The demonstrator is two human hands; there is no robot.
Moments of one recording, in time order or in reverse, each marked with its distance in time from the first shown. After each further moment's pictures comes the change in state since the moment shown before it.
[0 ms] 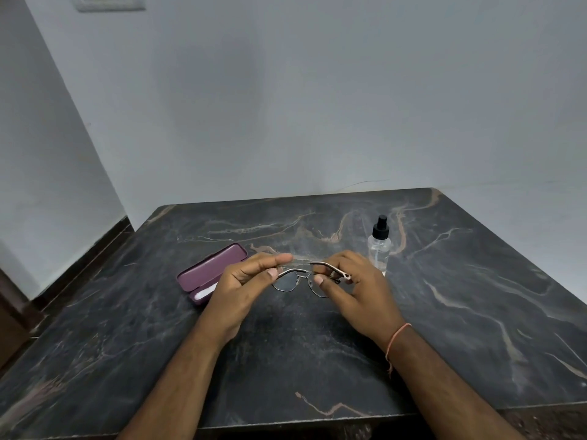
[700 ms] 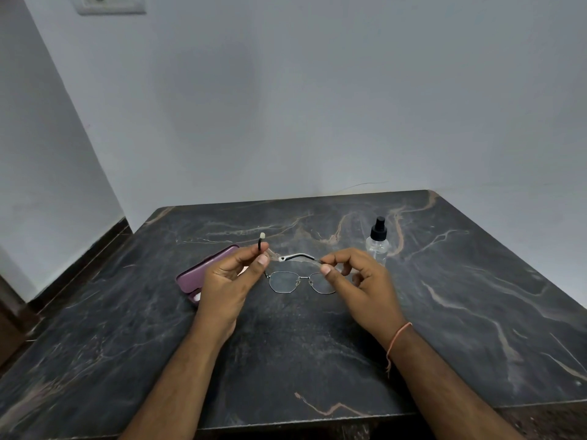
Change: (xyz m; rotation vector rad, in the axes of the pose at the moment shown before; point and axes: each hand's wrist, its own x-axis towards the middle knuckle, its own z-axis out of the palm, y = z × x) left_hand 0.008 -0.007 -0.001 -0.120 0.310 0.030; right_hand 0.002 -0.001 -0.001 0.251 0.119 0.134
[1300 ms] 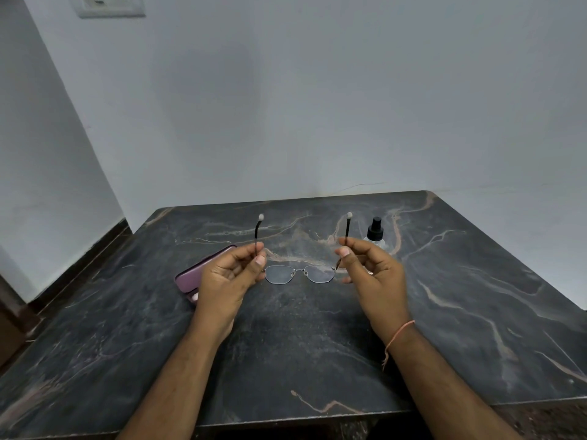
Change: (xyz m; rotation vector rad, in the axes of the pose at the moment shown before) left_hand 0.002 -0.006 -0.003 -0.034 0.009 -0.029; right_hand 0.004 -0.001 -0.006 0.322 0.230 0.171
